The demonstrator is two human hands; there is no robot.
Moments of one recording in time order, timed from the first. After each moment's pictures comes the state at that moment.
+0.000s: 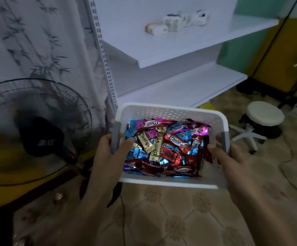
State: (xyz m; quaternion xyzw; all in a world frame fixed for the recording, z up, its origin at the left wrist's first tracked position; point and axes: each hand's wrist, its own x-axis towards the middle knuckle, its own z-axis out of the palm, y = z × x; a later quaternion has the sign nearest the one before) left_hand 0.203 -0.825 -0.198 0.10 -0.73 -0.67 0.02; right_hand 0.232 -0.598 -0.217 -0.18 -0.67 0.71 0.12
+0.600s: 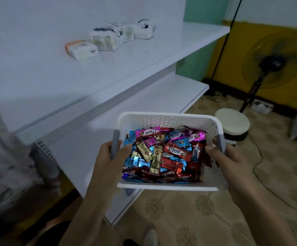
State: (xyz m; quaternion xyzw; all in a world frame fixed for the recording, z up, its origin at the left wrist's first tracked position) left_hand -0.092 -0.616 -0.236 0.03 -0.72 -0.68 -0.10; right_hand -0.005 -0.392 -0.234 -0.26 -0.65 0.69 0.17
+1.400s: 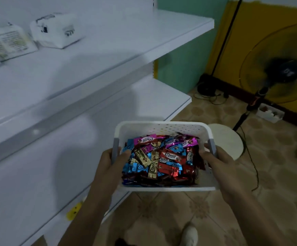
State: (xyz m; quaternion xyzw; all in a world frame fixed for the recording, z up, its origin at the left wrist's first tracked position) left_hand -0.282 -0.230 -0.269 0.12 -0.72 -0.67 -0.14; right_hand -0.221 0.004 -0.282 -0.32 -0.63 0.70 0.08
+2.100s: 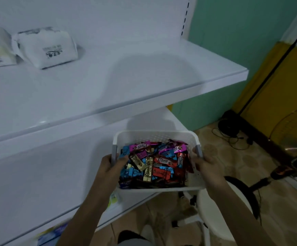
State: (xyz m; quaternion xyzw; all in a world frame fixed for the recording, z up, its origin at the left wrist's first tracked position) left_hand -0.449 -0.089 -0.285 0.21 -0.69 -0.69 -0.05; right_hand -0.474 0.149 -0.295 -0.22 -0.71 0.67 -0.02
